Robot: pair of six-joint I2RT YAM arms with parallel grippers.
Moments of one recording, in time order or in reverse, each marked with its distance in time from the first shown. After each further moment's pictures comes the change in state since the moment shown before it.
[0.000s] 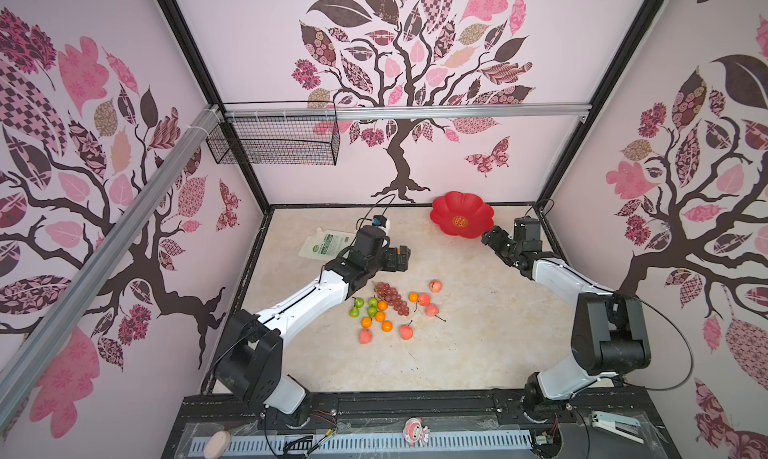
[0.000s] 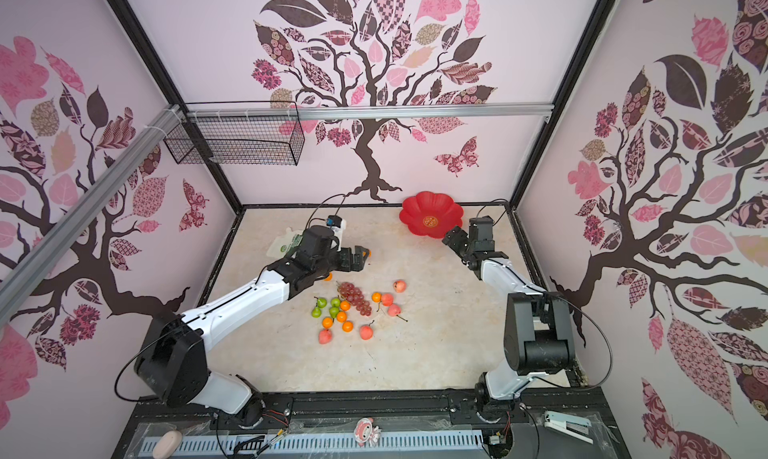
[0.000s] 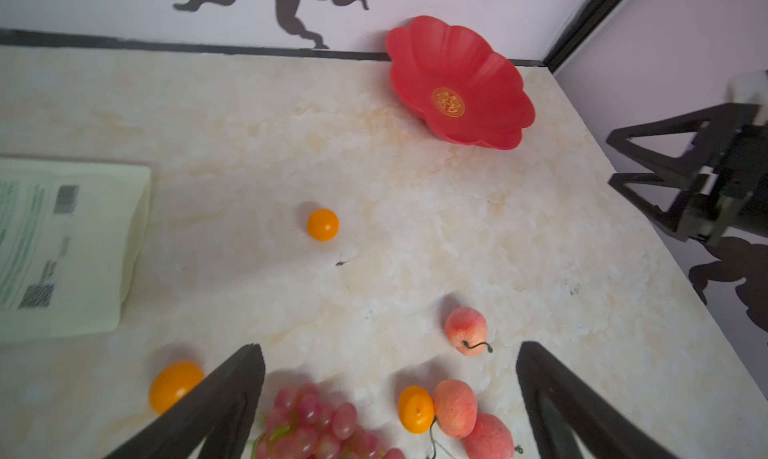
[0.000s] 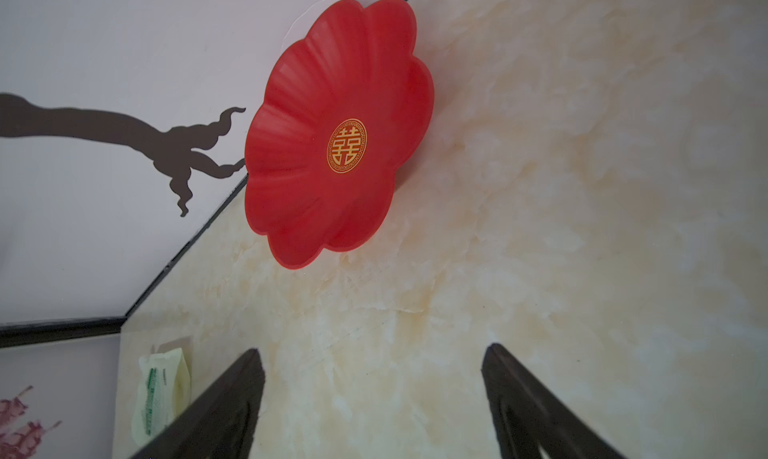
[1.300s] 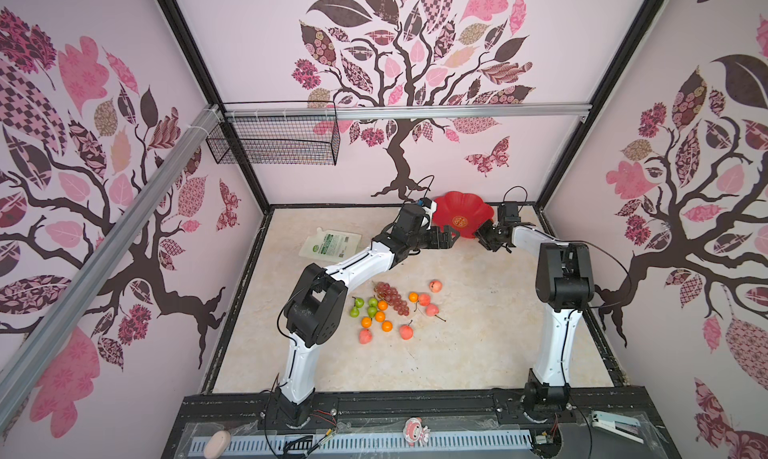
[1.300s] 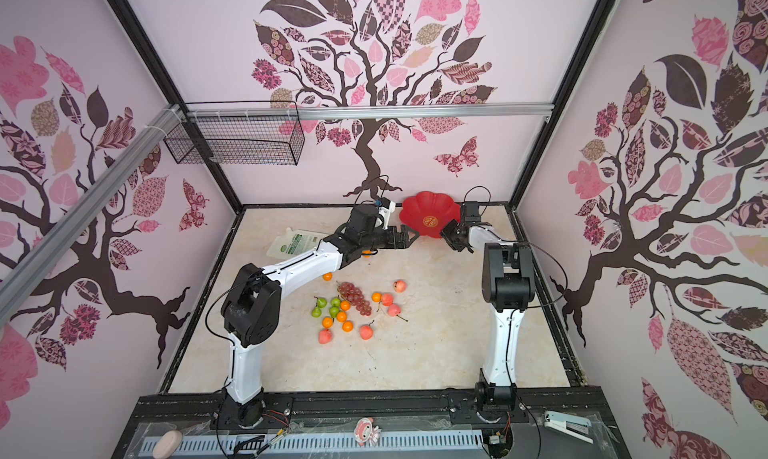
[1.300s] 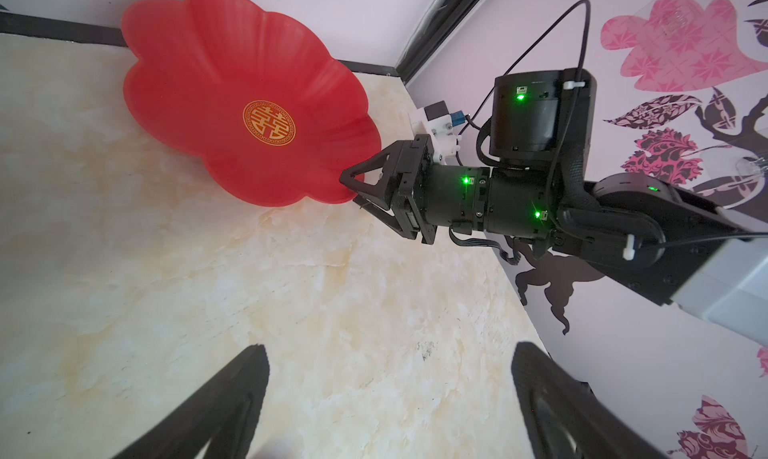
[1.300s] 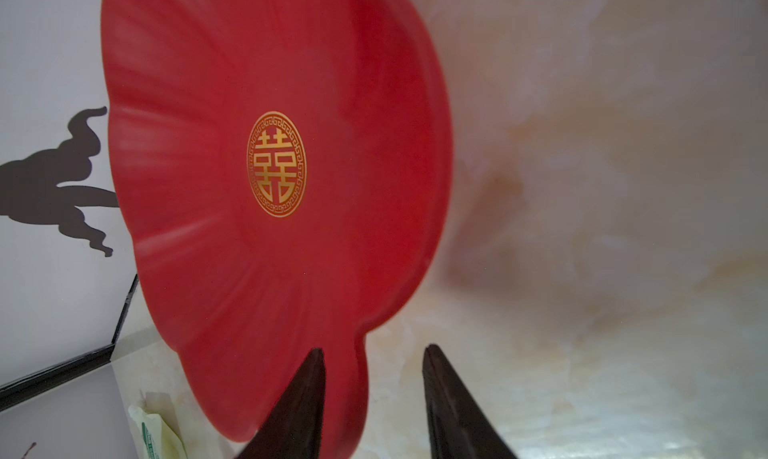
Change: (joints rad) left arm -0.046 0.489 0.454 0.160 0.313 -0.218; right arm -0.017 0.550 0.549 -0.250 -0.133 0.073
